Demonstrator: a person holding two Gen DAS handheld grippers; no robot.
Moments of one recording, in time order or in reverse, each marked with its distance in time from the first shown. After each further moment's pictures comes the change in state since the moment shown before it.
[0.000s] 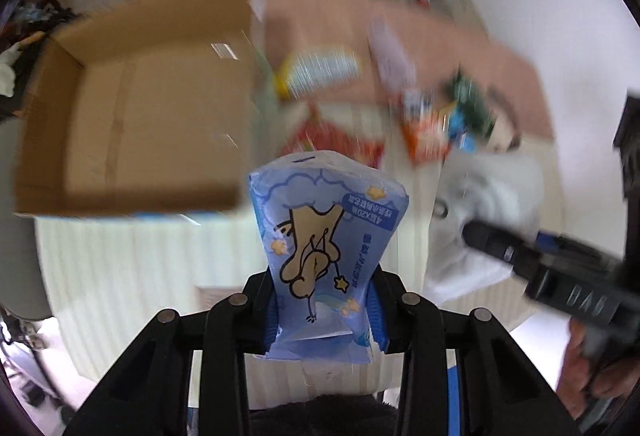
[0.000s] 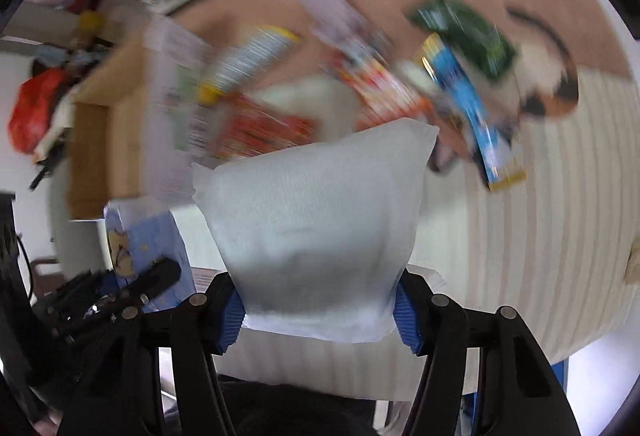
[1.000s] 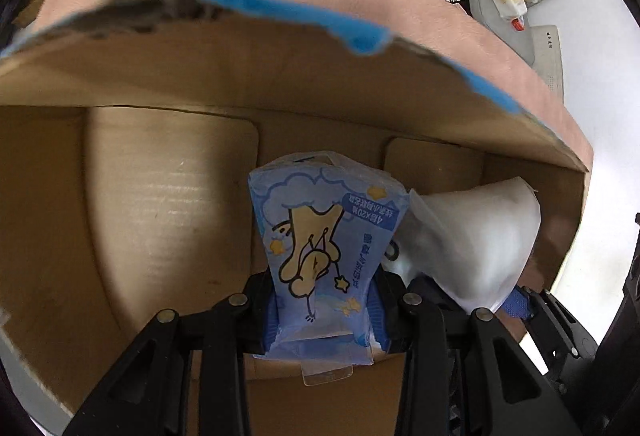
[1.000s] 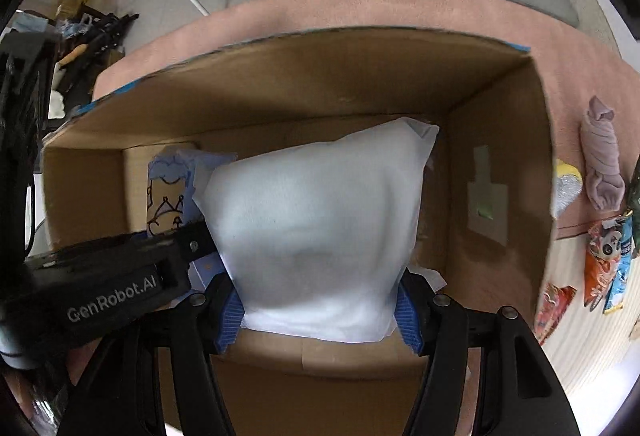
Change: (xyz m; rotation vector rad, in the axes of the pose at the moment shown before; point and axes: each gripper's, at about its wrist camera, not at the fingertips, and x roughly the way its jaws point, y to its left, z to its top) left arm 0.130 0.245 0.183 -0.158 0.321 -0.087; right arm 0.223 0.264 0.189 -0.026 0.117 -0.145
